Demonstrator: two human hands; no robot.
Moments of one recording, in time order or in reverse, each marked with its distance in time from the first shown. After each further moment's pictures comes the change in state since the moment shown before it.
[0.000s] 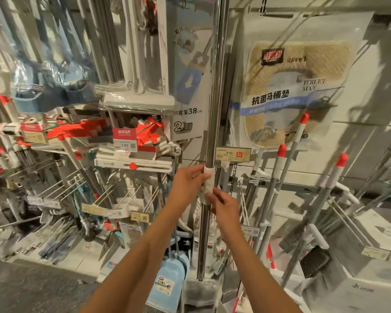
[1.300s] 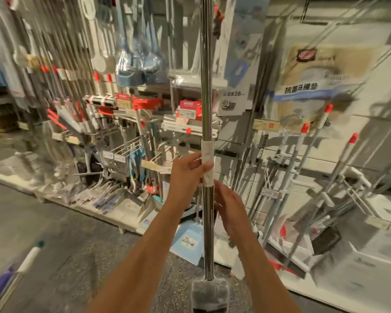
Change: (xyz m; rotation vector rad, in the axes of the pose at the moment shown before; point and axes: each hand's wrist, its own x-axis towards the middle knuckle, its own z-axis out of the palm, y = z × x) left_hand -0.269 0.053 -0.116 -0.279 0.186 0.080; right_hand -0.261 -0.018 0.050 0.196 -0.331 0.093
